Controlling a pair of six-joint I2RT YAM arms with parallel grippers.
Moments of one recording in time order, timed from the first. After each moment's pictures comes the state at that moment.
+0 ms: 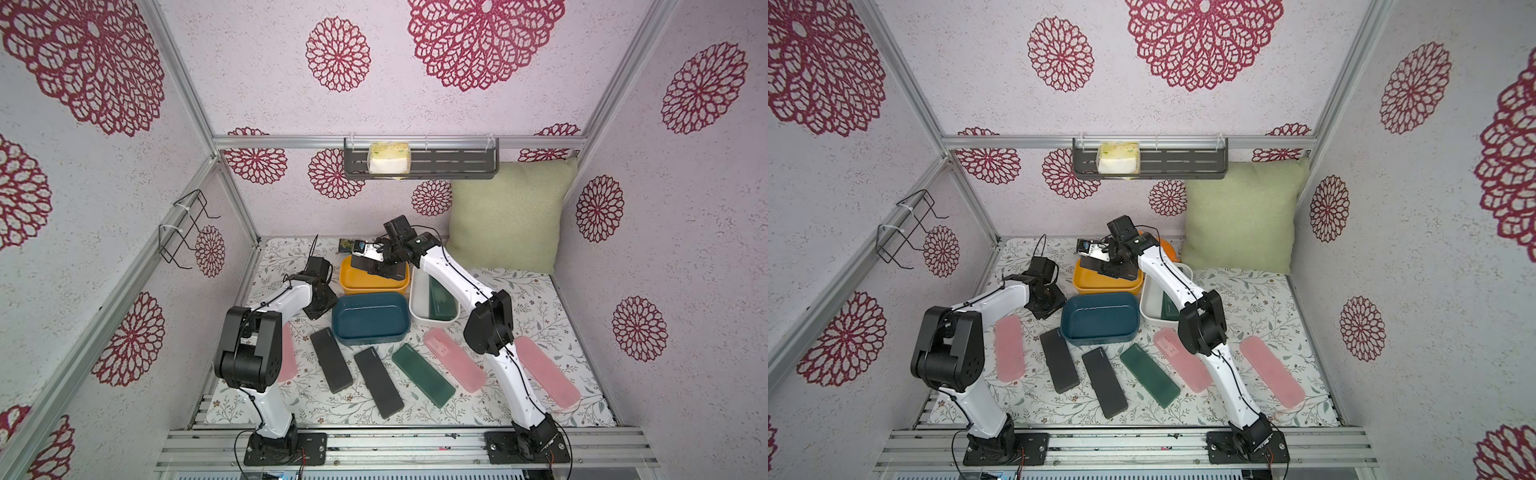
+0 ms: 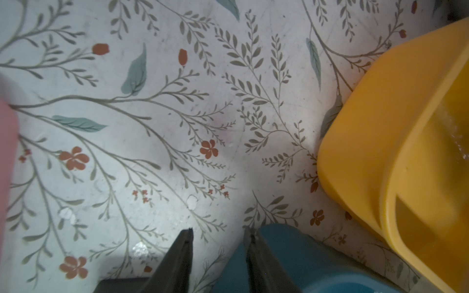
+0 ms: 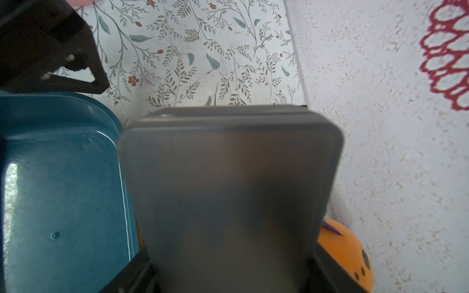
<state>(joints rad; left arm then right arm) -0.18 1.81 1.20 -0.59 -0.06 -0.84 0.66 2.42 2.45 -0.83 -0.25 -0.85</state>
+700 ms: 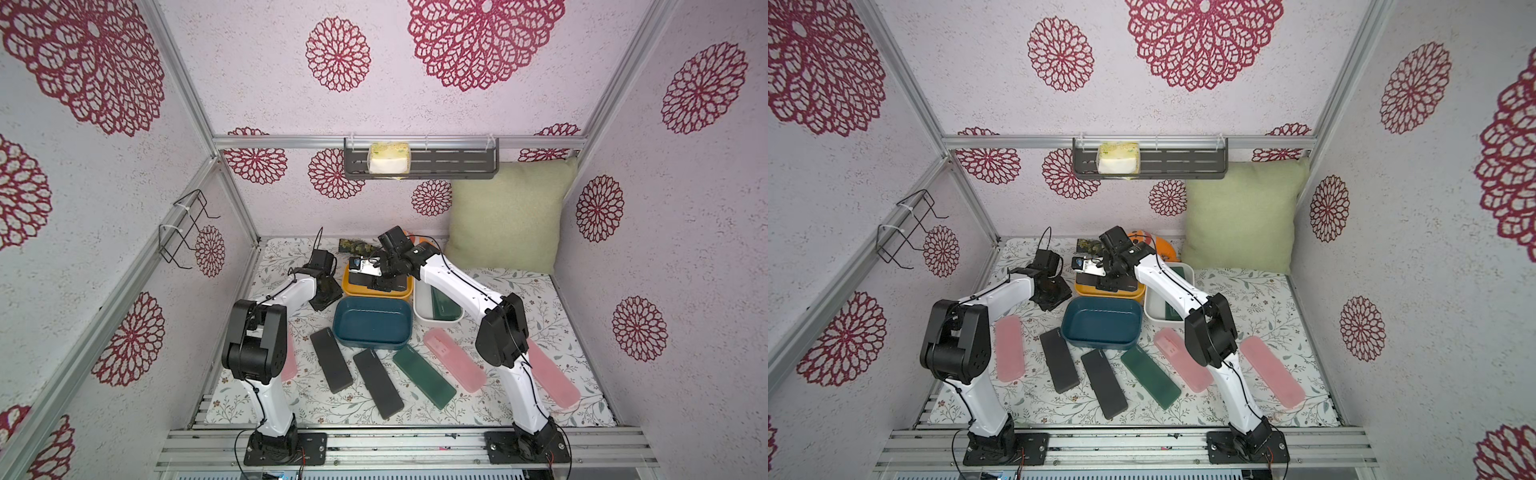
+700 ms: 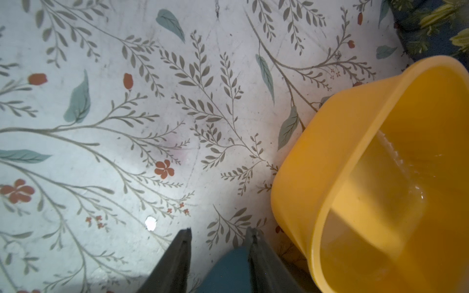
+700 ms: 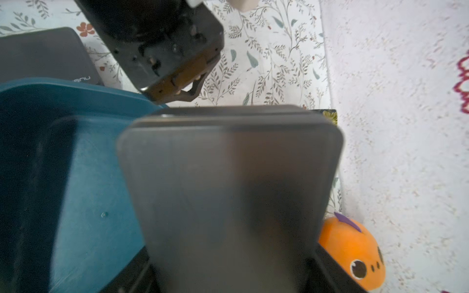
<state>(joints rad) -0.19 1.87 1.29 -0.58 -0.05 -0.81 0.73 2.23 2.18 -0.78 -0.18 -0.88</state>
